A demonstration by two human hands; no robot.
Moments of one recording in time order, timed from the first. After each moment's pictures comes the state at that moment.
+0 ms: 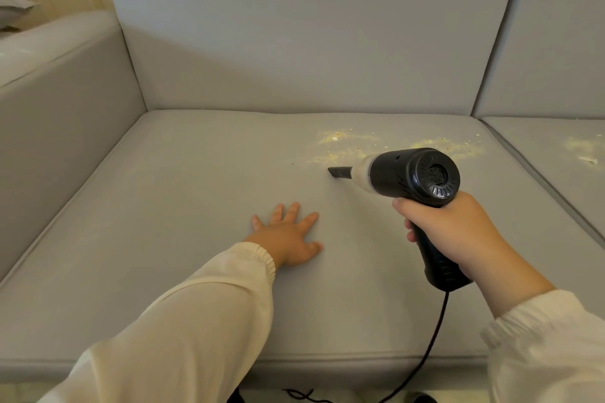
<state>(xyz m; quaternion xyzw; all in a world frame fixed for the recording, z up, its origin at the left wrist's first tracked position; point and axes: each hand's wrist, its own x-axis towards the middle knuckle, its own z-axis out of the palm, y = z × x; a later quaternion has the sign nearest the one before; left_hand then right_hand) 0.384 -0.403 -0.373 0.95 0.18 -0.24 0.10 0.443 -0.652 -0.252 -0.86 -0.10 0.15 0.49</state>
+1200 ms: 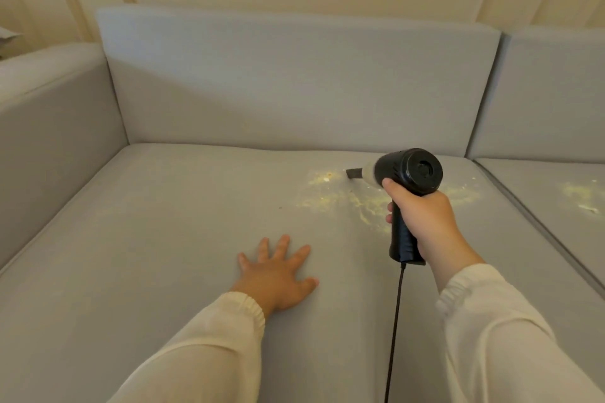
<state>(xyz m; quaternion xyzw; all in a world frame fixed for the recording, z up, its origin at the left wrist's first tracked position) 0.428 -0.386 -0.383 0.95 0.20 -0.21 0.10 0.560 -0.581 -0.266 -0.77 0.00 0.11 0.63</state>
